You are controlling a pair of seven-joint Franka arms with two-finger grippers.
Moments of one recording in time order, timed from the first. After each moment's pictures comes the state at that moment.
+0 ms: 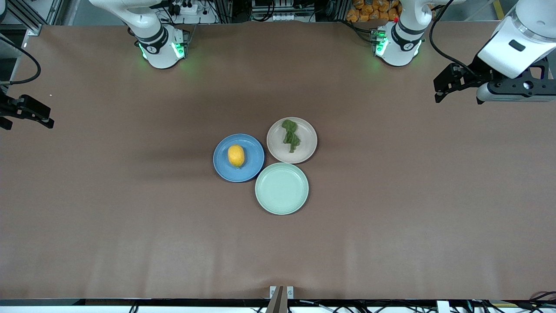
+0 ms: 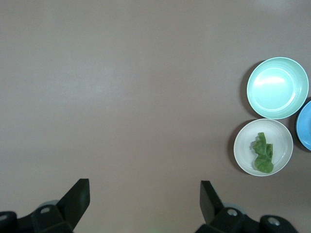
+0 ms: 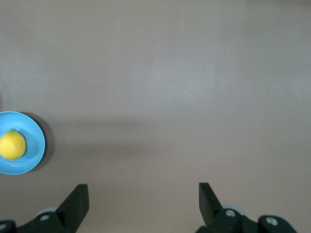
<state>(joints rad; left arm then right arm) -0.12 -0.03 -0.12 -1.51 0.00 1.53 -0.20 0.07 0.04 -0.14 -1.52 -0.03 1.59 -0.11</state>
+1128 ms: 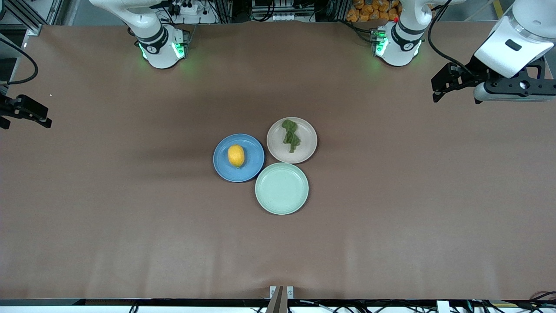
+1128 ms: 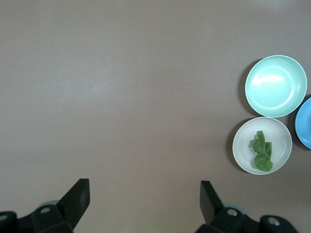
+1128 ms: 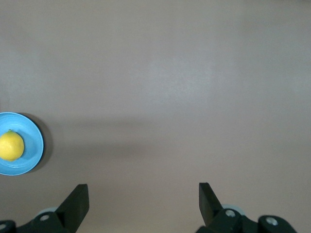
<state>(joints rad) -0.13 -0.03 -0.13 -1.51 0.00 1.53 -0.20 0.07 0.04 -0.15 -1.52 -0.03 1.59 -0.10</state>
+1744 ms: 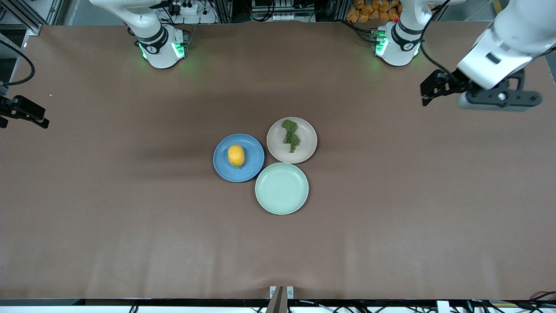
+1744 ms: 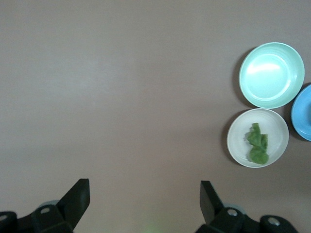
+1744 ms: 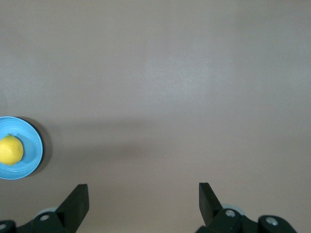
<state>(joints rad) -0.13 0.02 -0.16 -1.53 -0.04 1.55 -0.20 0.06 0.04 -0.16 -1.52 -0.03 1.59 -0.09</state>
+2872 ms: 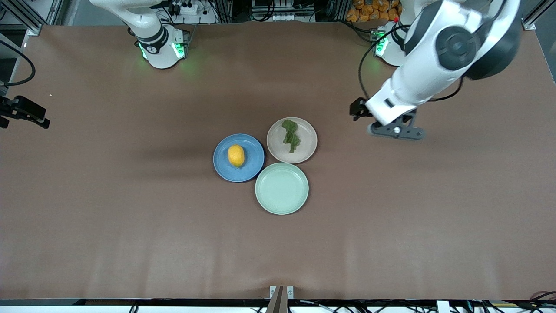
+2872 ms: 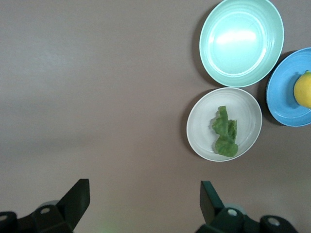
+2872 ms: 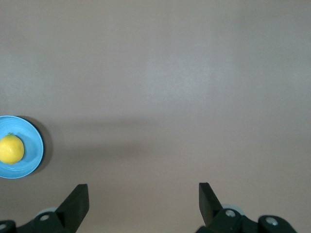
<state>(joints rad) -0.15 0.14 -0.34 -1.74 -0.11 1.79 -0.35 0.06 0.04 -0.15 -1.52 -0.03 1.58 -0.09</state>
